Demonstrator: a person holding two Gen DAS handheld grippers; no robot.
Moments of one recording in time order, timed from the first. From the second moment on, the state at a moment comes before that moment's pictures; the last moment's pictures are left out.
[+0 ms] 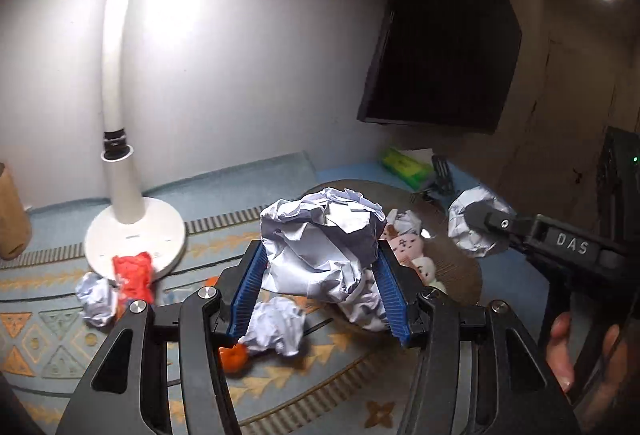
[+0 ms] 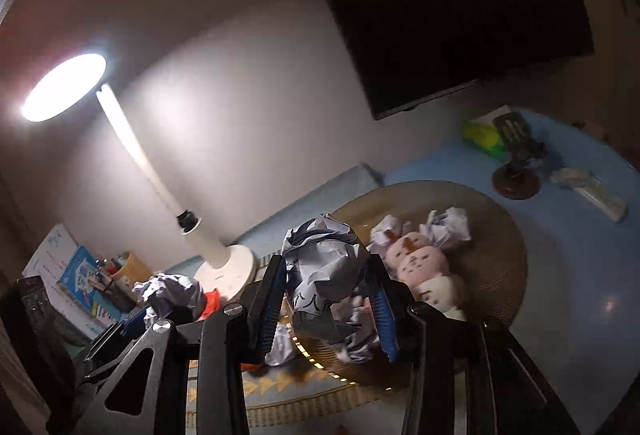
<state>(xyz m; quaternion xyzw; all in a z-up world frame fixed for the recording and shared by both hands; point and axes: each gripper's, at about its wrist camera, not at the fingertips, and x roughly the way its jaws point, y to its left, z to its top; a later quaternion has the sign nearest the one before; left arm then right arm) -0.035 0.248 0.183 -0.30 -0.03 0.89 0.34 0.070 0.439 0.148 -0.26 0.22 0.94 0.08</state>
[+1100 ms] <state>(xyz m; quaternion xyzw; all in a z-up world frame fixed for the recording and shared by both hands) 0.000 0.043 0.074 -0.32 -0.10 0.93 0.16 0.073 0.250 0.065 -0.25 0.02 0.97 0.06</state>
